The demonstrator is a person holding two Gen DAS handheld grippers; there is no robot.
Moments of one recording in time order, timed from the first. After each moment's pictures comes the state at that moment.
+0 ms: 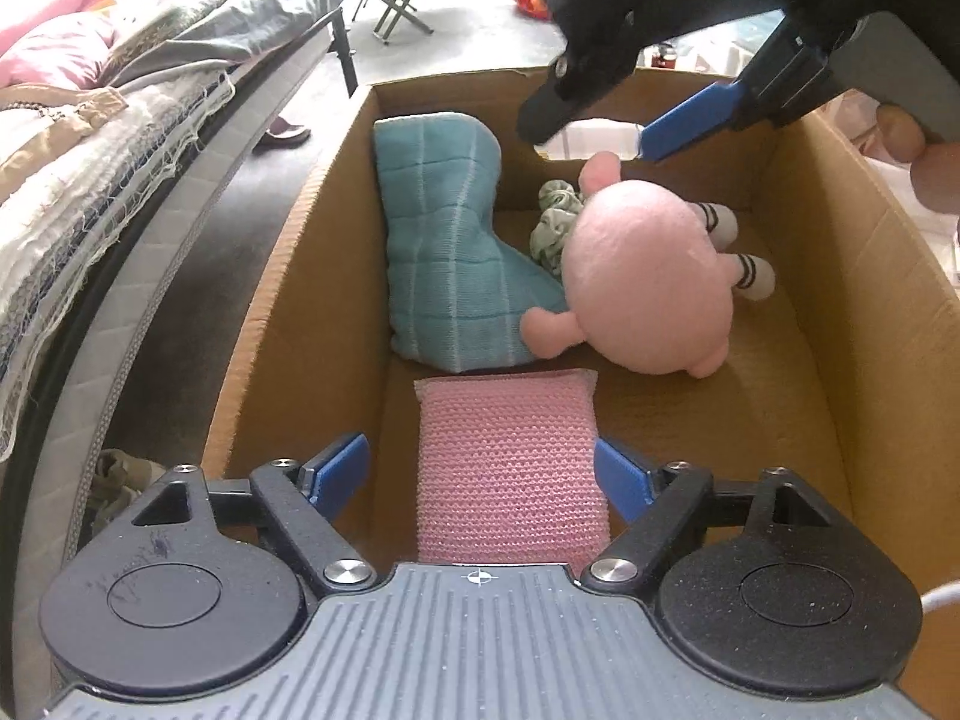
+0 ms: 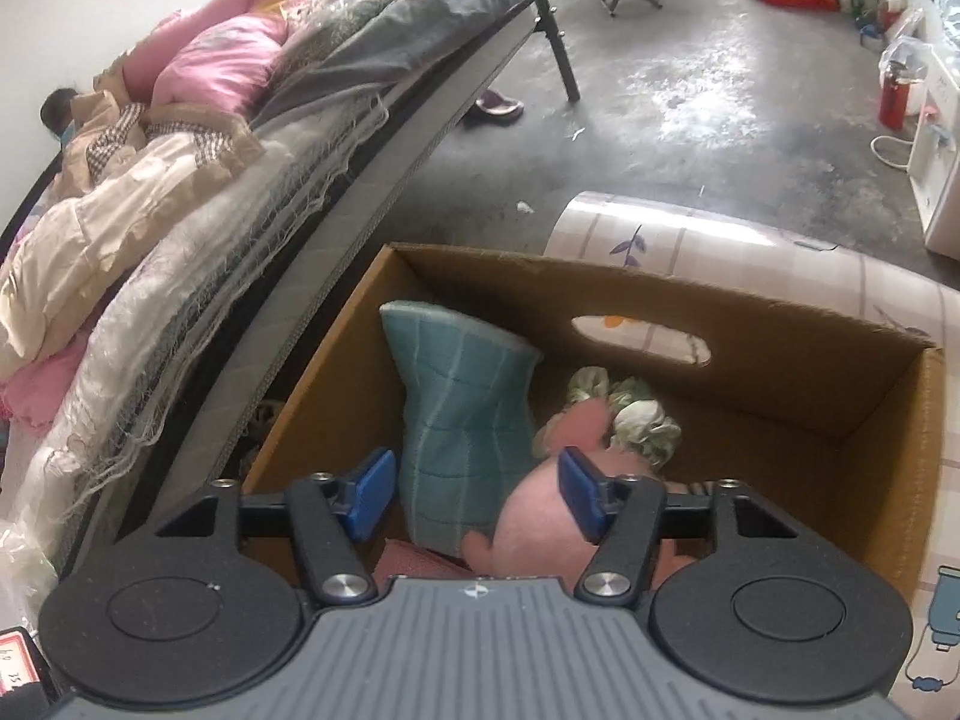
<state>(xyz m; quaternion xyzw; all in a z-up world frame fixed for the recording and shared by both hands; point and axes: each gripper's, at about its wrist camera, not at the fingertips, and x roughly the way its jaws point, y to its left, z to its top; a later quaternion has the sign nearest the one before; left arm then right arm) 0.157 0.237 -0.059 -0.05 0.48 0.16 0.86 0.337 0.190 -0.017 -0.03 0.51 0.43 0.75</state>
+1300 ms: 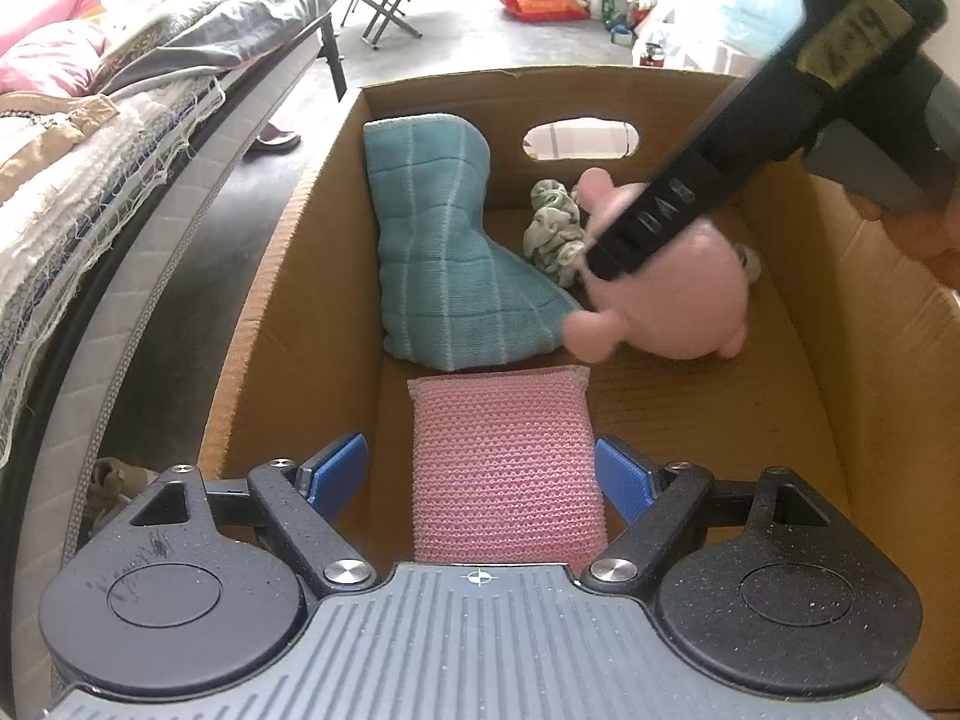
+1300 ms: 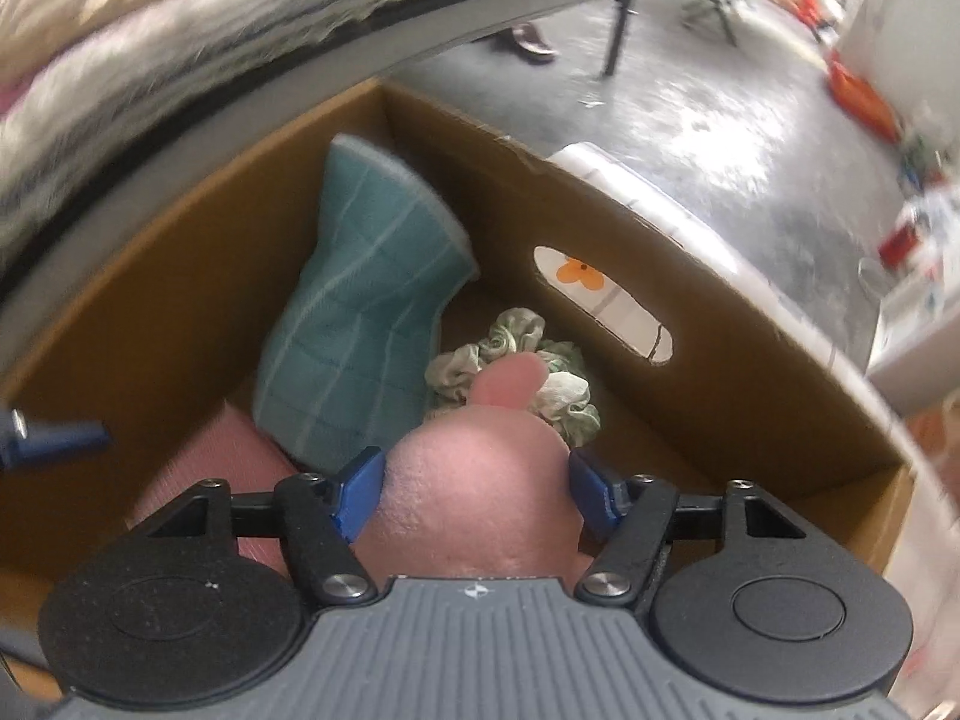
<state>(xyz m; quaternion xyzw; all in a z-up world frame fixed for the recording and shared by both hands) 0.156 0.235 -0.060 -0.04 0.47 0.15 0.87 0.319 0.214 -0.059 -0.30 0.45 0.44 0.72</state>
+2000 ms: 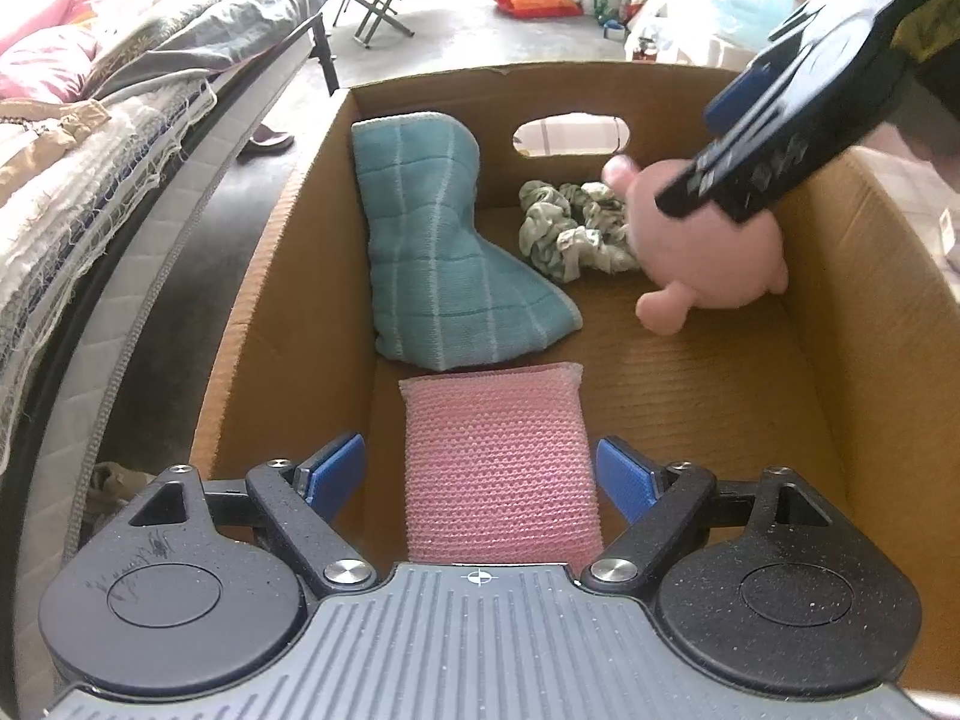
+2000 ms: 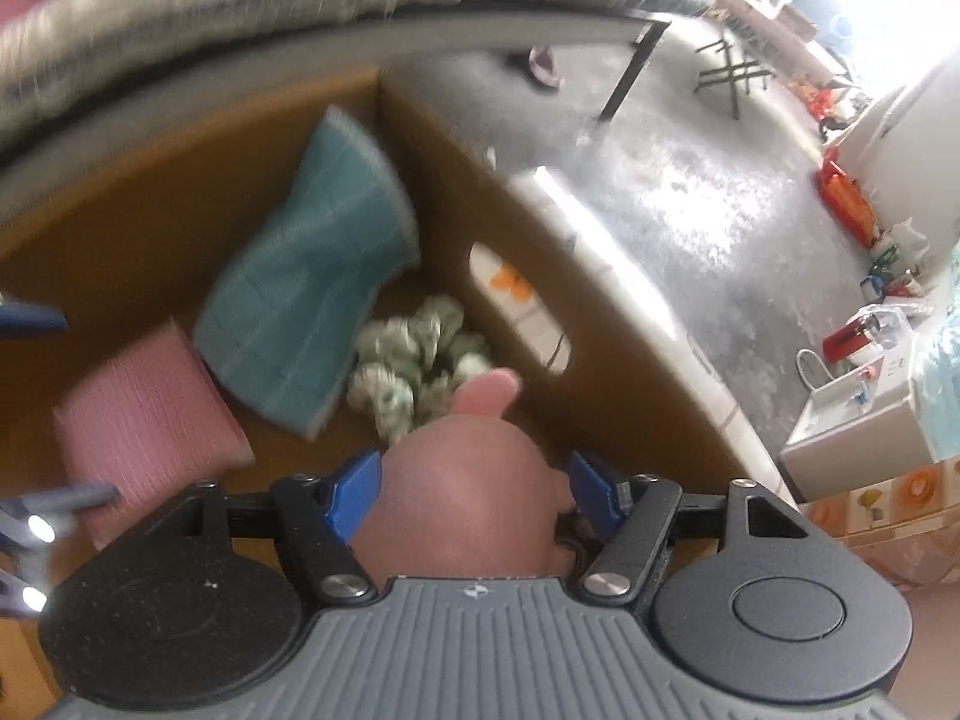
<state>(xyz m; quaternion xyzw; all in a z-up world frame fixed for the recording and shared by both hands) 0.157 0.233 -0.061 -0.04 0.48 0.14 0.87 0.320 0.187 -0.035 -0.37 0.38 0.44 0.73</state>
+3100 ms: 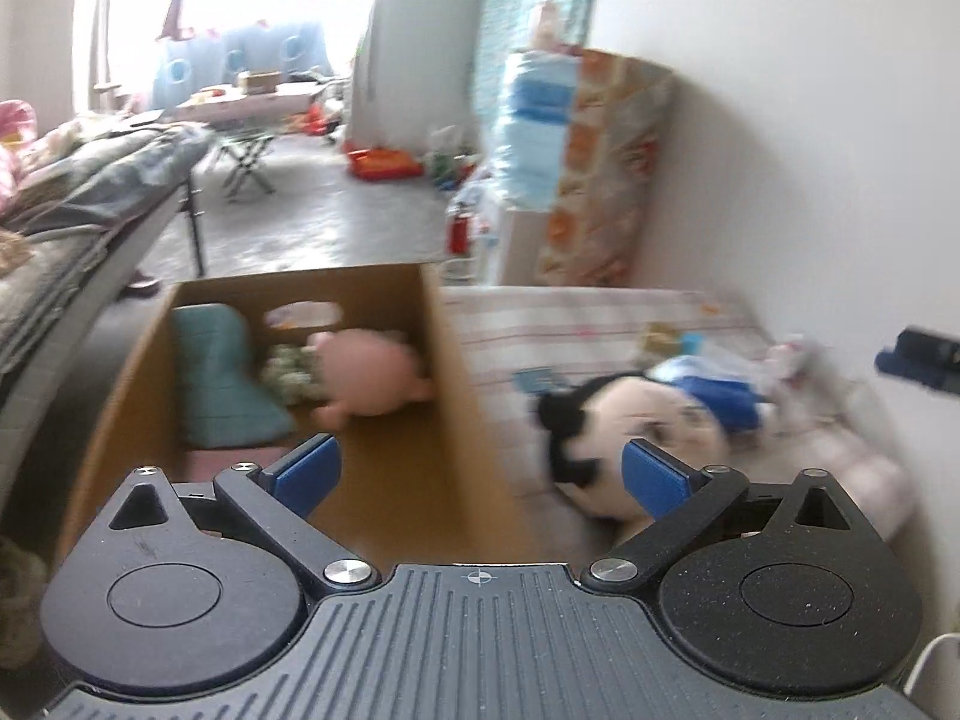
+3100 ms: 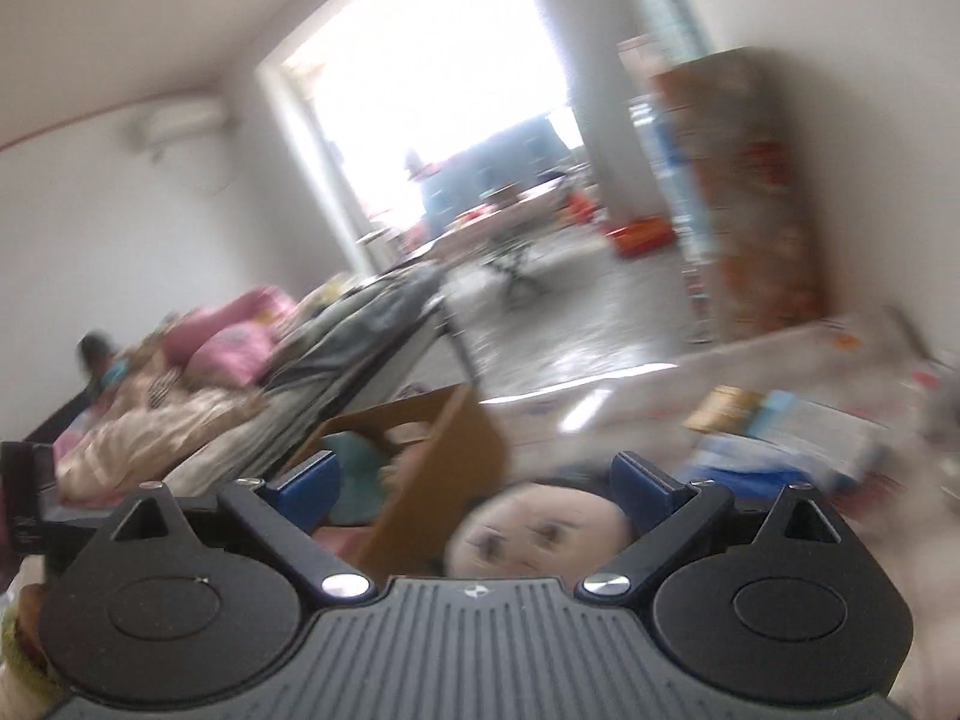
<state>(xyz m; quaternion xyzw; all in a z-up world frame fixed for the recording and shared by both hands) 0.059 0.087 0.049 -0.07 0.32 0.01 0.95 0.162 -0.269 0.047 0.16 0.26 0.35 0.89</state>
